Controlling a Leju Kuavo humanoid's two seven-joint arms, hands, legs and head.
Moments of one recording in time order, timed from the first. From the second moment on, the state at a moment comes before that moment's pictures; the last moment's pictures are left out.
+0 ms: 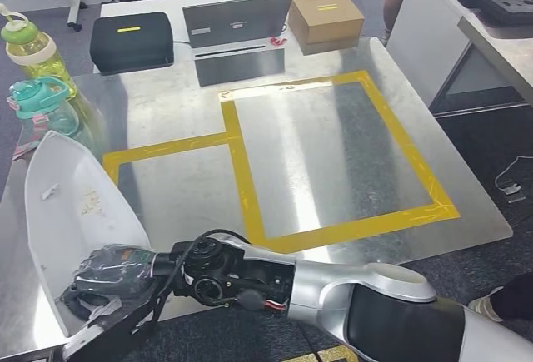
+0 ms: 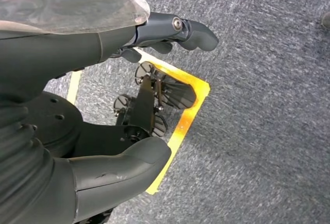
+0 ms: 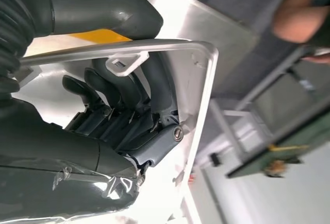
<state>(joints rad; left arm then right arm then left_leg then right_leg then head) -0.17 0.06 -0.82 -0.22 1.32 0.15 -0.28 -0.80 0.33 1.28 -1.05 0.37 -0.10 -0.30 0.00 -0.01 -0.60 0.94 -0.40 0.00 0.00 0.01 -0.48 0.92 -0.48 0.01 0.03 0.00</state>
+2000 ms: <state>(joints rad) -0.20 0.08 -0.84 -0.22 1.32 0.15 -0.27 -0.78 0.25 1.08 -0.75 0.39 -0.09 -0.40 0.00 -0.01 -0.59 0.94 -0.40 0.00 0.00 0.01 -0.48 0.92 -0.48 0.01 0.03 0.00</state>
